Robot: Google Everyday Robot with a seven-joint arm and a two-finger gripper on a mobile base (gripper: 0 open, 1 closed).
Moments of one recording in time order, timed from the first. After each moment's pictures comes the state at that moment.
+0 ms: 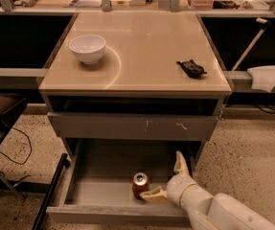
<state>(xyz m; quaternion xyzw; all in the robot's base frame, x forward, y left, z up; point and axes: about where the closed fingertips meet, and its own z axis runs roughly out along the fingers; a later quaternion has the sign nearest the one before) 0.472 -0.090 0.568 -0.37 0.76 0.06 0.53</state>
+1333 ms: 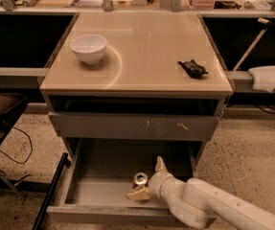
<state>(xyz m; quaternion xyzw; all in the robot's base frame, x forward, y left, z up) 0.500 -0.027 0.487 -0.37 0.80 0.14 0.45</state>
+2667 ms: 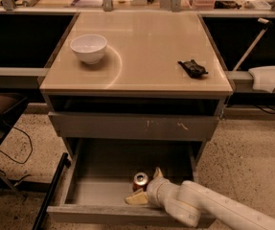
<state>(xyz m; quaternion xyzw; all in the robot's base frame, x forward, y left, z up) 0.508 -0.026 0.407 -0.32 0.84 0.18 0.40</state>
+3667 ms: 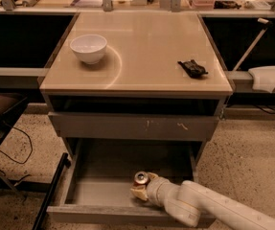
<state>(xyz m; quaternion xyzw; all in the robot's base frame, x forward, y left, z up) 0.508 -0.025 0.407 -0.32 0.84 0.18 0.40</state>
